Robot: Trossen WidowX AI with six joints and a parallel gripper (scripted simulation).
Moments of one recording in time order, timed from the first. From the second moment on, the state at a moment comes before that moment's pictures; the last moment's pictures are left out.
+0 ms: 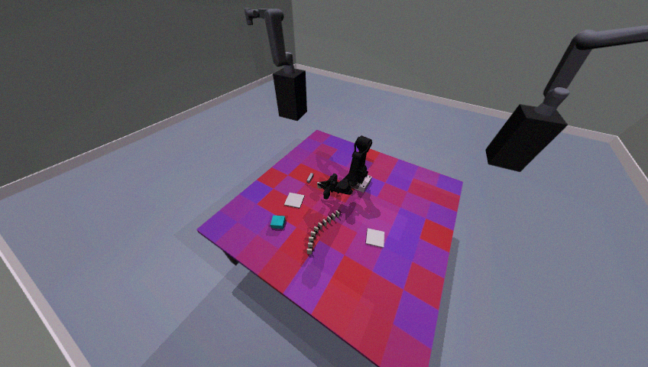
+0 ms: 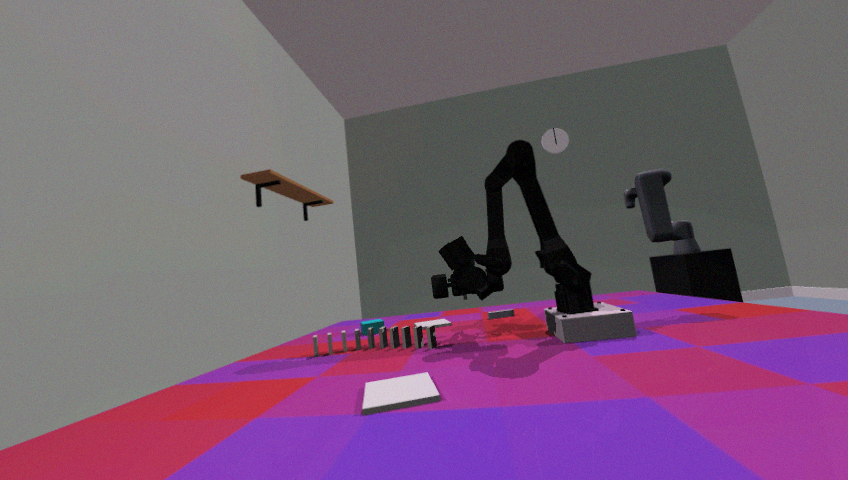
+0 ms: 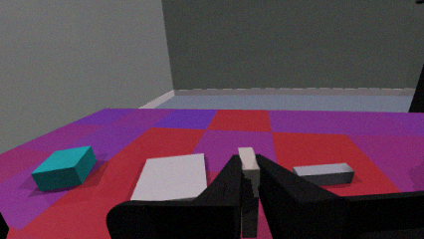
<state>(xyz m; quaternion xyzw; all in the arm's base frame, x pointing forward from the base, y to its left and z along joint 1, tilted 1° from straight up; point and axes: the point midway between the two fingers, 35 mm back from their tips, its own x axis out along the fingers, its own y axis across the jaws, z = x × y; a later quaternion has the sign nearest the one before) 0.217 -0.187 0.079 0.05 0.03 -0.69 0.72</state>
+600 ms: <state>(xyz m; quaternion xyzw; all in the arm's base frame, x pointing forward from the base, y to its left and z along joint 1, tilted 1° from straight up) 0.218 -0.190 0.042 0.06 0.03 -0.69 0.72</state>
